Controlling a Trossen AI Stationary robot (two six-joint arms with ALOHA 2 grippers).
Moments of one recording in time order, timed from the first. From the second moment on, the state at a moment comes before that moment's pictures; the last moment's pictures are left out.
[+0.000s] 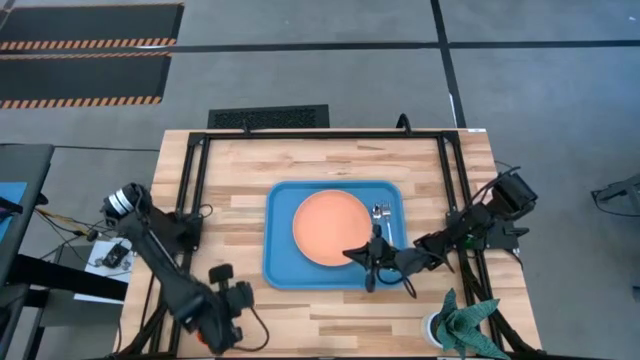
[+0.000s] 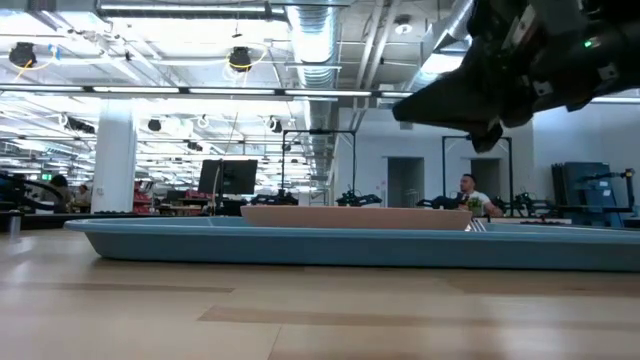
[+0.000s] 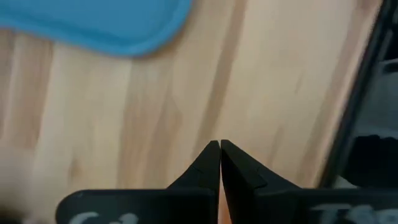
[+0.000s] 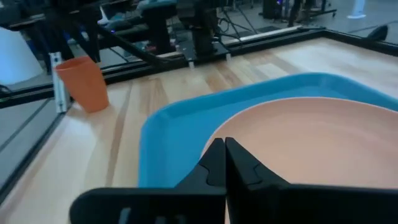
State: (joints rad) left arm -0.90 1.68 1.36 -1.15 -0.24 -1.17; right arm 0.51 1.69 0.51 0.96 0.66 0.34
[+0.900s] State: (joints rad) left arm -1.06 1.76 1.29 -1.05 -0.12 -1.52; right arm 0.60 1.69 0.55 0.92 0.71 0.34
